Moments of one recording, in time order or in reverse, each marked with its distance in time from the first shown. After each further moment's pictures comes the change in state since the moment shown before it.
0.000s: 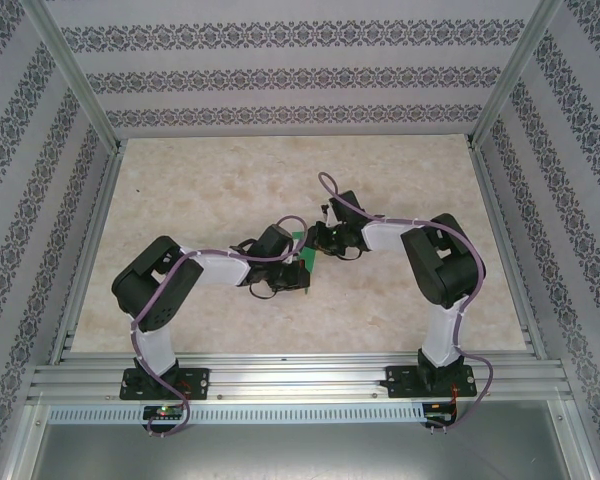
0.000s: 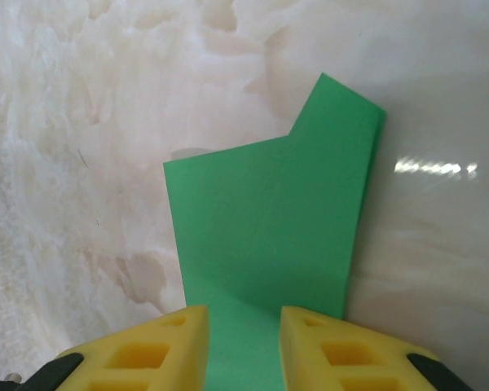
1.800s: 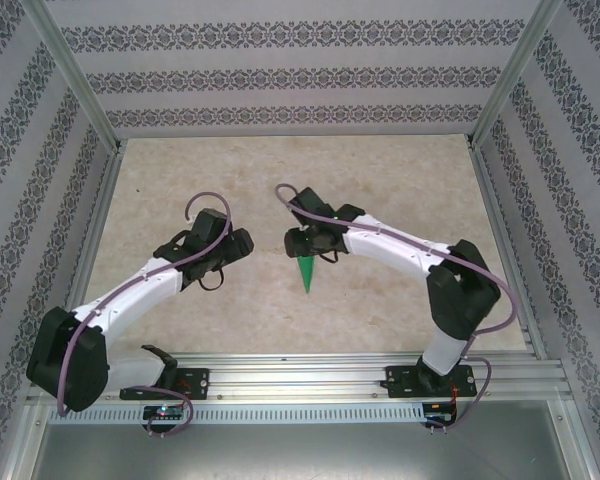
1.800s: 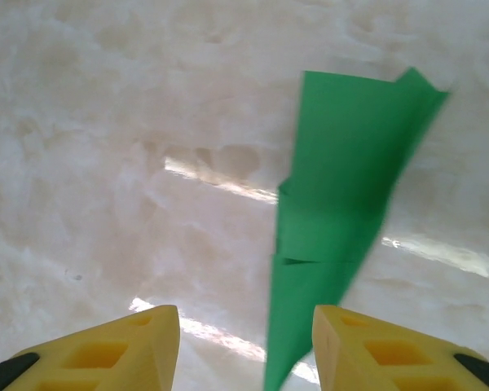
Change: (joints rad) left arm 0.246 -0.595 -0.109 -0.408 -0.583 -0.070; right arm 0.321 -0.175 0.286 -0.588 0.496 -0.189
